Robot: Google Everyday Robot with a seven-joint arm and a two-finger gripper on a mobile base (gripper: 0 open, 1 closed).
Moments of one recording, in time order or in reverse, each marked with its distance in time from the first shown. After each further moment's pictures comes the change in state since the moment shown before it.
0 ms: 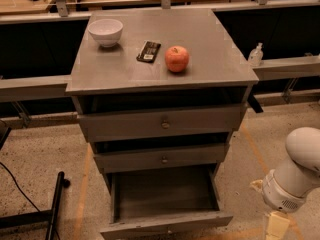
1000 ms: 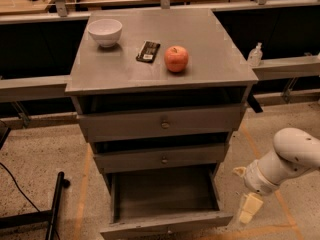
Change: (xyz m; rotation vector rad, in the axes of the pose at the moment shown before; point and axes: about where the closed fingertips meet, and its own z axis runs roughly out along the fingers) arm -0.031 -0.082 0.047 0.042 -0.192 -0.018
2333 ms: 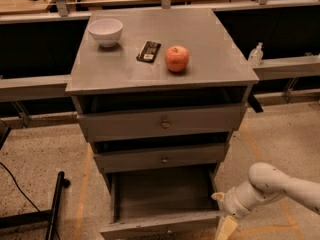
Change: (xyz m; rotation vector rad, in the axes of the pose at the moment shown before) arm 0.024 -0.011 0.153 -0.107 -0.122 0.029
